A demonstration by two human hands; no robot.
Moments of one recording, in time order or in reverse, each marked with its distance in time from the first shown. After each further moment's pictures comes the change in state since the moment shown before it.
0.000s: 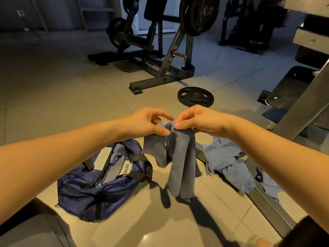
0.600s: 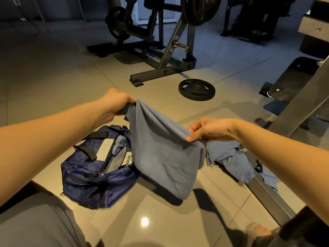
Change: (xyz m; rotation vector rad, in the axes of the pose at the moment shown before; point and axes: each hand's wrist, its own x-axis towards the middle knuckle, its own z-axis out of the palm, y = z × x) left_hand 0.005 -0.038 -0.047 -0.346 0.624 -0.362; right_hand -0.002 0.058 0.002 0.032 -0.181 0.264
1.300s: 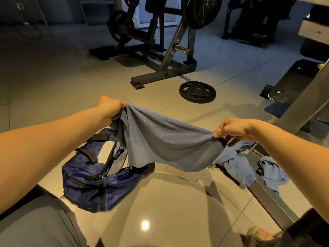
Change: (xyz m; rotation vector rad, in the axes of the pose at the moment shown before) left_hand 0.025 -0.023 -0.008 0.028 0.181 -0.042; right_hand -0.015 0.048 -0.052 -0.055 0.334 0.305
